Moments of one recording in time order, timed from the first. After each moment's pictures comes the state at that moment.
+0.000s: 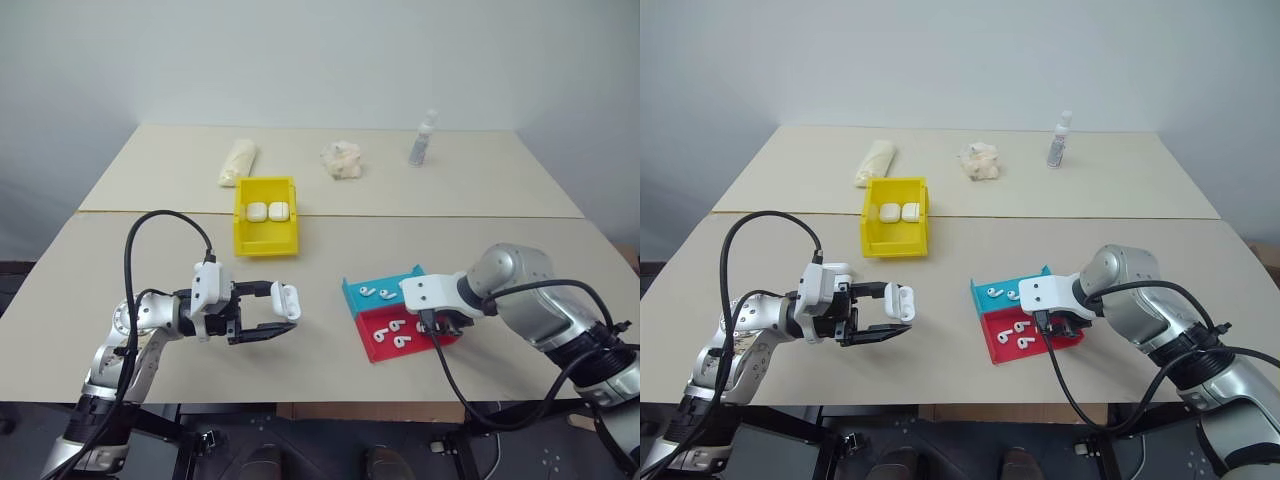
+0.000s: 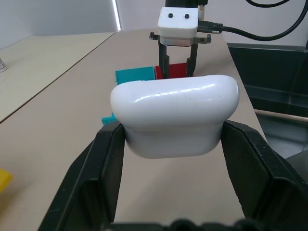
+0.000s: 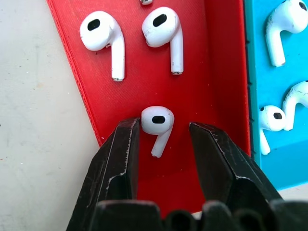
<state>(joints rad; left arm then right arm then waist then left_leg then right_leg) -0.30 0.62 0.01 -0.08 -0.46 0.09 -1.26 -0.73 -0.90 0.53 -0.08 -0.29 0.51 1.42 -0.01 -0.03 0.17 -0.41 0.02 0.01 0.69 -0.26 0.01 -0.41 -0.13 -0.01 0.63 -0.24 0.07</state>
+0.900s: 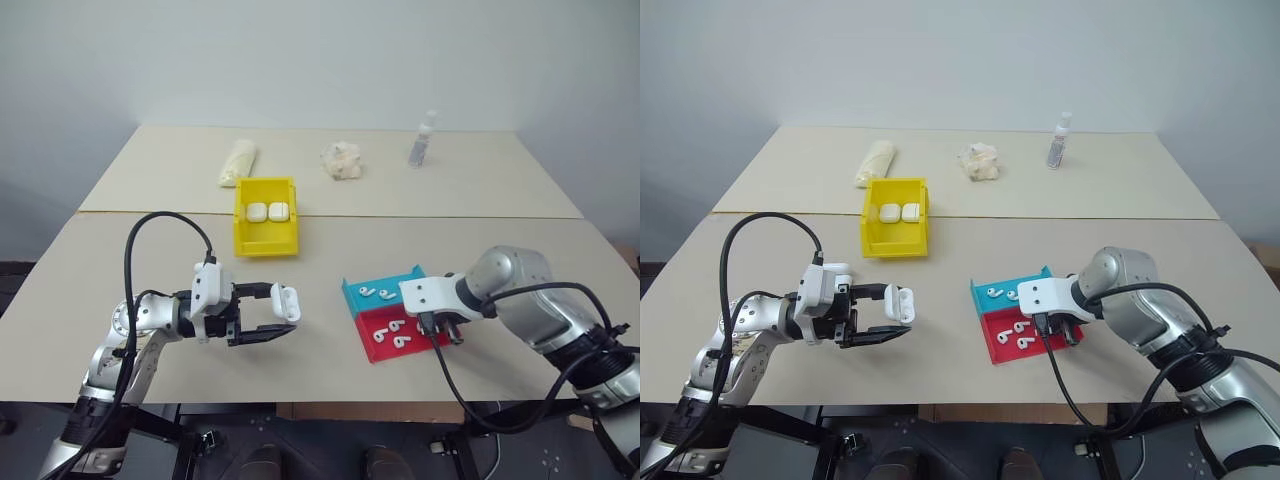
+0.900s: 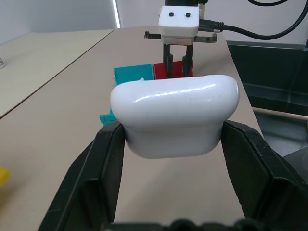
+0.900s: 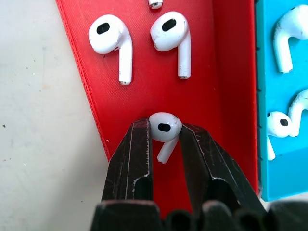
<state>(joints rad) -0.29 0.63 0.00 -0.10 -0.47 0.11 -1.26 -0.70 -0.90 0.51 -0.11 -0.28 0.52 1.42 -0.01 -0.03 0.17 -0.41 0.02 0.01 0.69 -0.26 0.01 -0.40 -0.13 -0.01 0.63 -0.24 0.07</state>
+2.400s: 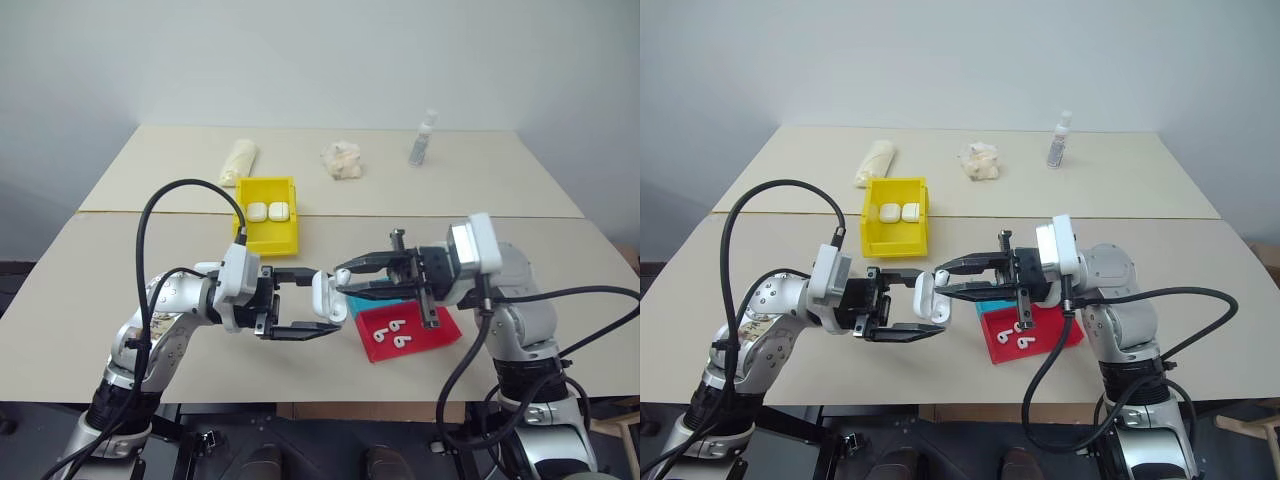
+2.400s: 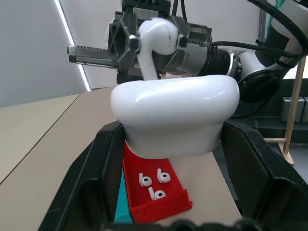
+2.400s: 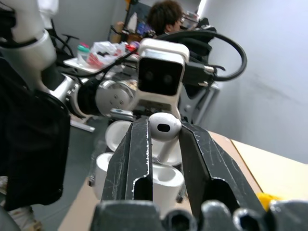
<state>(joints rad) -0.42 0.56 -0.07 -0.30 -0.60 0.23 -1.23 -0.59 -0.40 0.02 -0.19 0.57 0.15 1.36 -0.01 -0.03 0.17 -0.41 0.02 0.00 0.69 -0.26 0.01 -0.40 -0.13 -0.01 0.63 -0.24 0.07</state>
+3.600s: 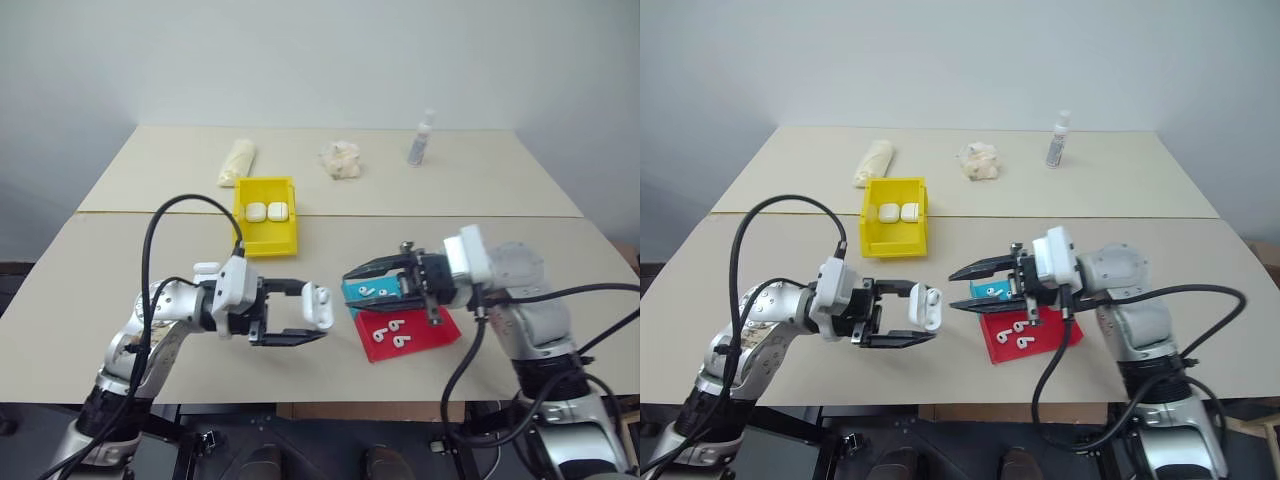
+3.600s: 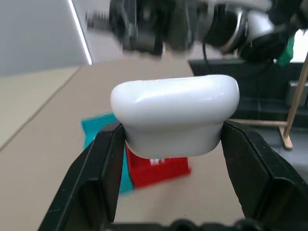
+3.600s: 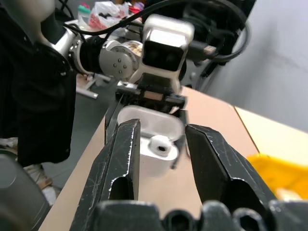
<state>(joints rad) -0.32 0.67 -0.08 -0.20 -0.46 0.16 -1.27 -0.64 -0.62 0.04 -0.13 0.56 0.14 1.39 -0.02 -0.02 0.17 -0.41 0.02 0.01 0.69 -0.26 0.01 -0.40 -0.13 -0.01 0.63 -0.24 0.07</state>
